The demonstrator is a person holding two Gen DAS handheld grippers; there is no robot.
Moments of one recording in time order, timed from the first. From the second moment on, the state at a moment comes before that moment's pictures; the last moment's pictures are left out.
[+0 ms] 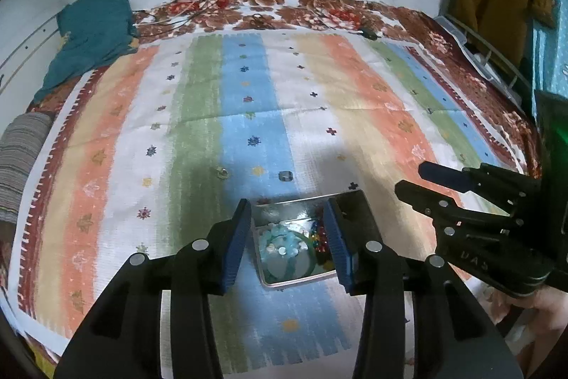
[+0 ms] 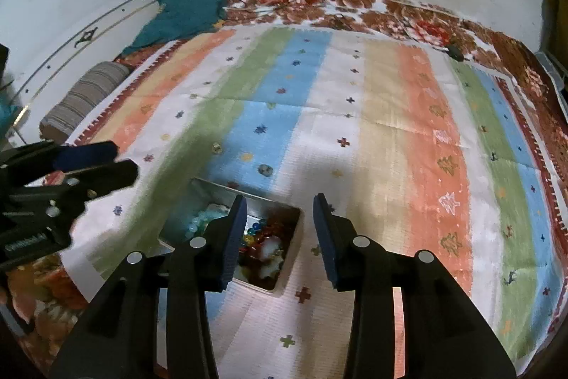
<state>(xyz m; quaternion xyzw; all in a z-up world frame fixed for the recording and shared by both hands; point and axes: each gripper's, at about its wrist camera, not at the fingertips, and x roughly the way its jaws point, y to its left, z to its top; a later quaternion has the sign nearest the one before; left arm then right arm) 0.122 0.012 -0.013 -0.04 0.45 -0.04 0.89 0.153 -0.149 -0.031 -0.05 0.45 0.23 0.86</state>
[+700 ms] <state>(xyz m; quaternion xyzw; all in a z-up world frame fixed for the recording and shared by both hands) 0.137 0.038 -0.022 -0.06 0.47 0.00 0.88 0.172 -0.136 -0.043 -0.07 0.47 0.23 0.85</state>
